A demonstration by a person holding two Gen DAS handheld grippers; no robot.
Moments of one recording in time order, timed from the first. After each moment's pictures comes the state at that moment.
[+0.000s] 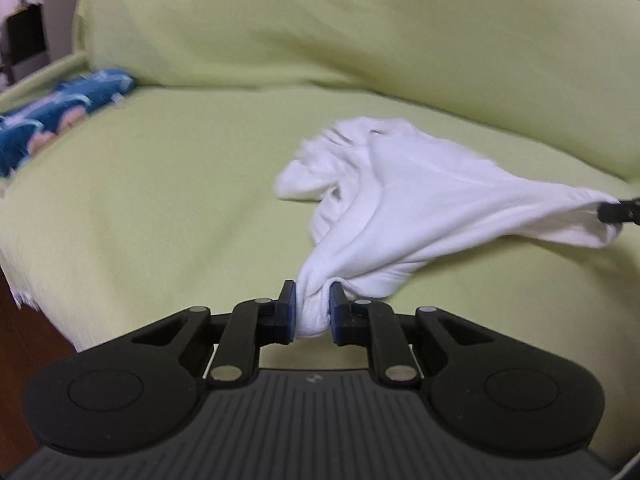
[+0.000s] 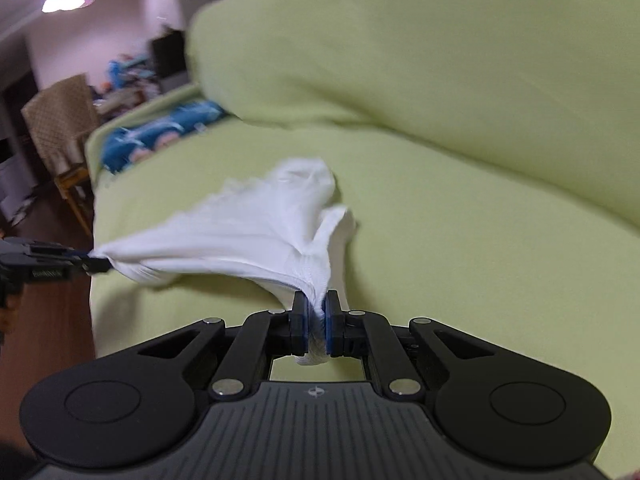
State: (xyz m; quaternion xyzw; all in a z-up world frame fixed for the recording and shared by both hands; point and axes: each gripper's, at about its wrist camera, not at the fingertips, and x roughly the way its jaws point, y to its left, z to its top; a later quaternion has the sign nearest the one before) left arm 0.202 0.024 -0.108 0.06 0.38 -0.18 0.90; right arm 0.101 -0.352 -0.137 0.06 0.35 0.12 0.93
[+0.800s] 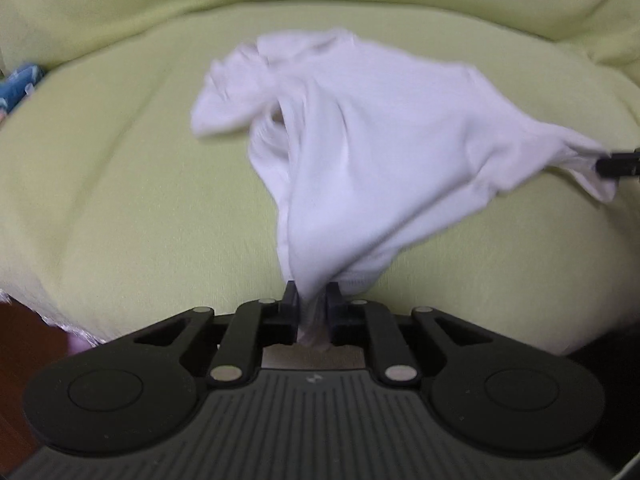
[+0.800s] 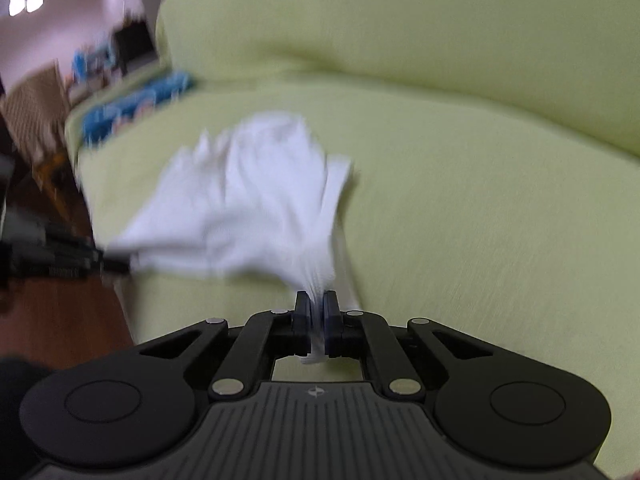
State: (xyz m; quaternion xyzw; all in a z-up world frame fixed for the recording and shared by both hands) left arm 0.126 -0.049 -0.114 0.18 0.43 -0.25 0.85; right arm -0.015 -0.353 -0.139 0.08 0.35 0.06 0.93
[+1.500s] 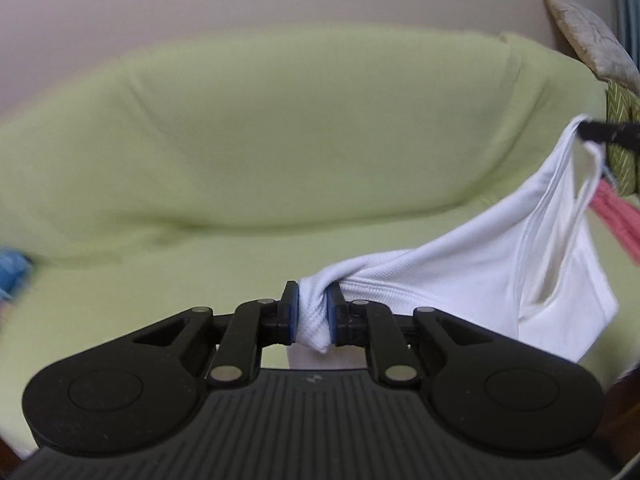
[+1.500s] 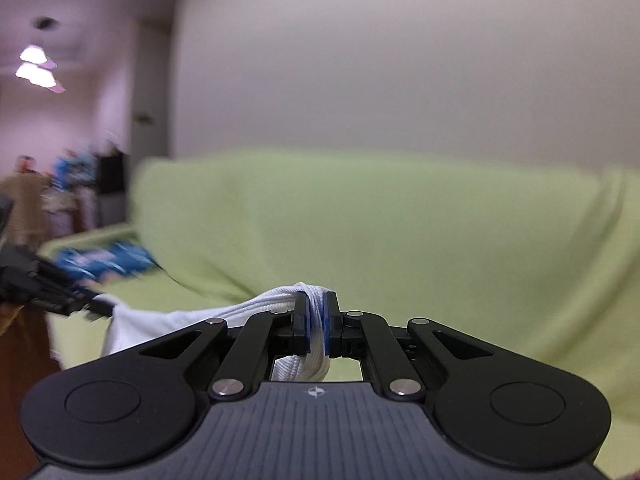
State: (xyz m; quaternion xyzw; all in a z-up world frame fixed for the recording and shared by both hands) left arm 0.143 -0.148 0.097 0.14 0.31 -0.36 0.87; right arm -0.064 -0.448 0.090 0.02 0.16 -0.04 0.99
